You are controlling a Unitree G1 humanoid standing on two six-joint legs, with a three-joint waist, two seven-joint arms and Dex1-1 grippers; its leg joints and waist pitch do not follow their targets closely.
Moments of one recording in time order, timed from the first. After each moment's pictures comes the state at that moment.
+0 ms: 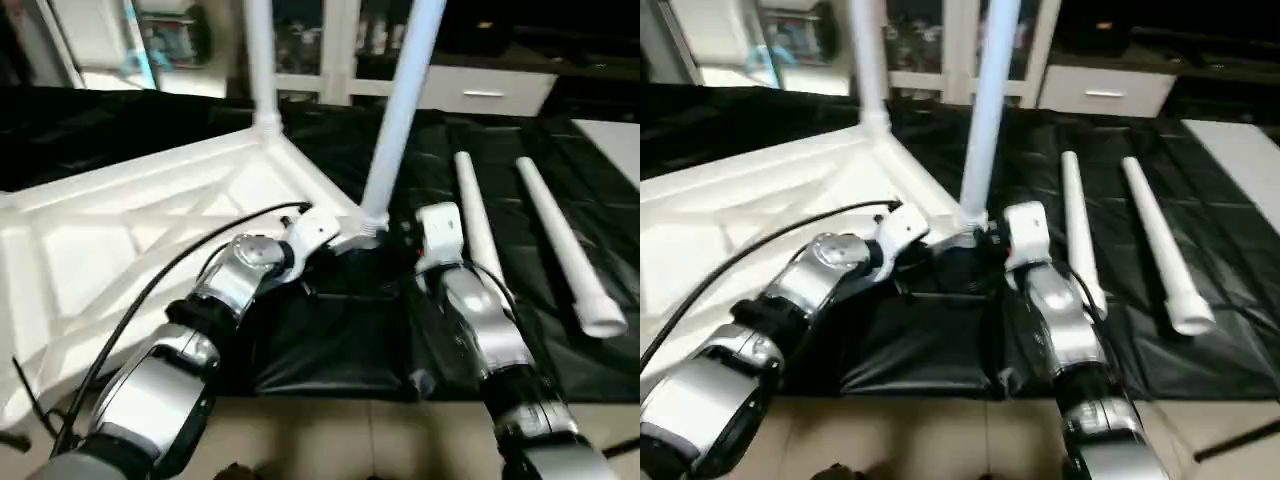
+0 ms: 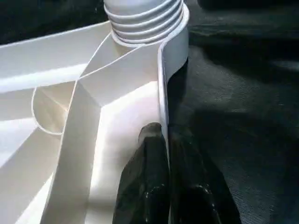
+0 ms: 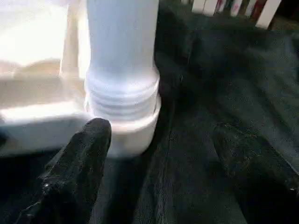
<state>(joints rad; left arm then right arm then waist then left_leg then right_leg) -0.87 0.14 -0.31 1.01 0.16 0.01 -0.61 -0.48 -0.13 0.02 0.62 0.06 0.02 0.22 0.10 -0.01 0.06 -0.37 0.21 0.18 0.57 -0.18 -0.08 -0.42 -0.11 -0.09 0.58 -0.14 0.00</state>
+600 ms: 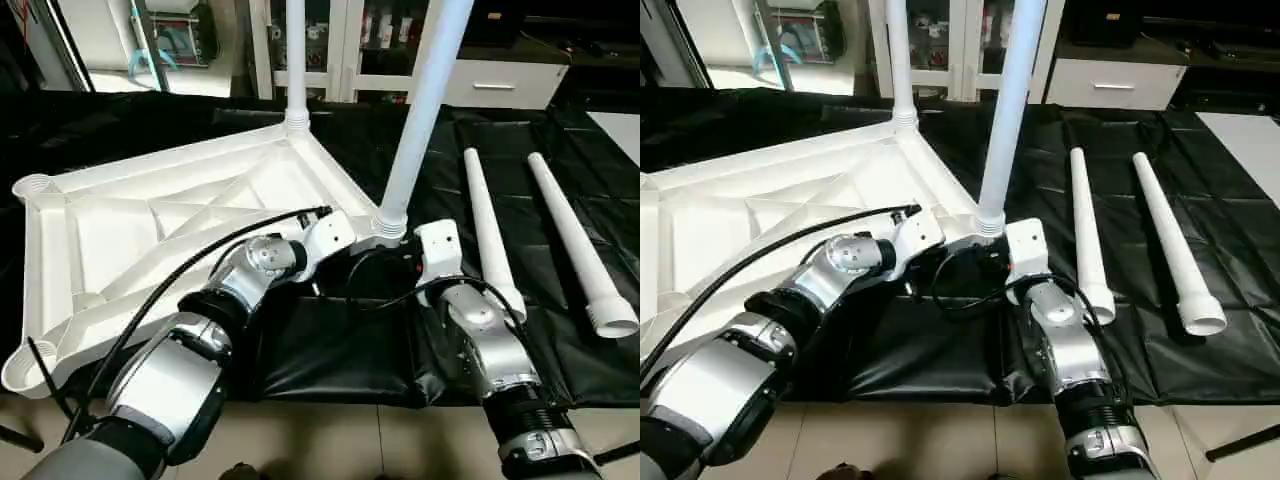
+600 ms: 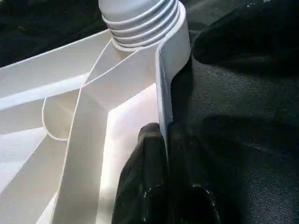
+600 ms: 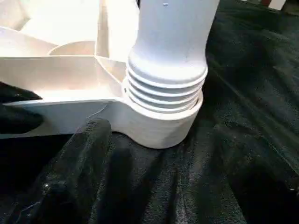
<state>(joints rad) -0.93 0.10 -0.33 1.20 0.24 -0.21 -0.56 -0.42 -0.13 0.04 0.50 0.05 0.12 0.22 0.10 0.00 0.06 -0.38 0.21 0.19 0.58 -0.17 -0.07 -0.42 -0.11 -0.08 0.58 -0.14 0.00</state>
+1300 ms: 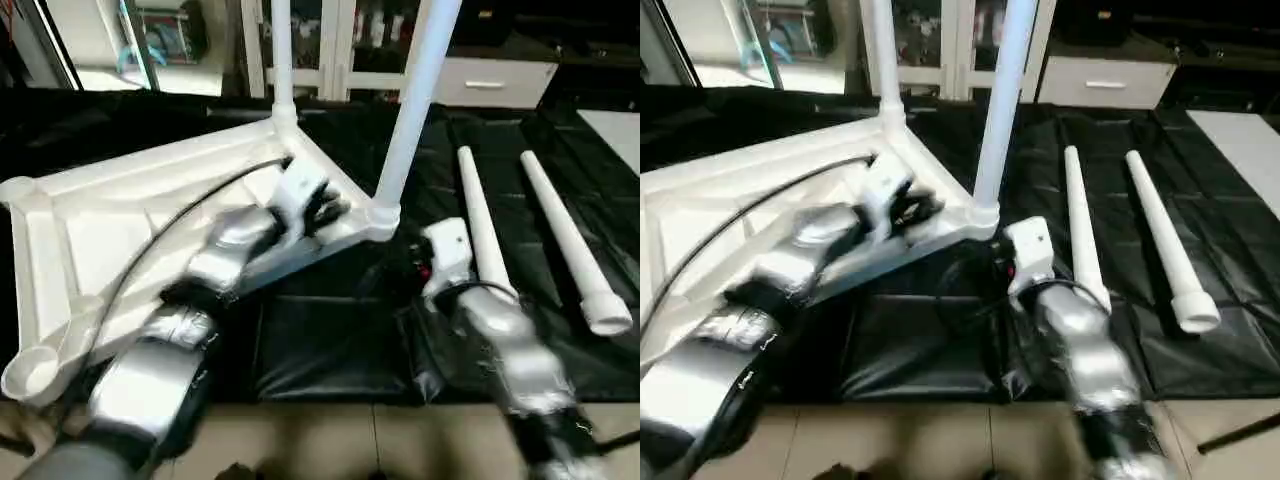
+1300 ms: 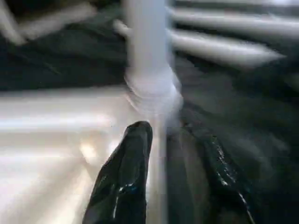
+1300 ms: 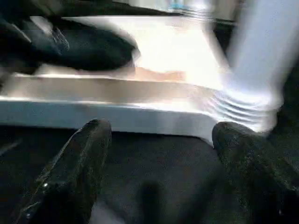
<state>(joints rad) -0.78 0.24 -0.15 0.81 -0.04 0.01 -0.89 -0.27 -0.27 0.09 0.09 0.25 0.28 0.60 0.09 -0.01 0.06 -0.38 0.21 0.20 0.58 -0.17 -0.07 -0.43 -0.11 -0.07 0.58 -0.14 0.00</state>
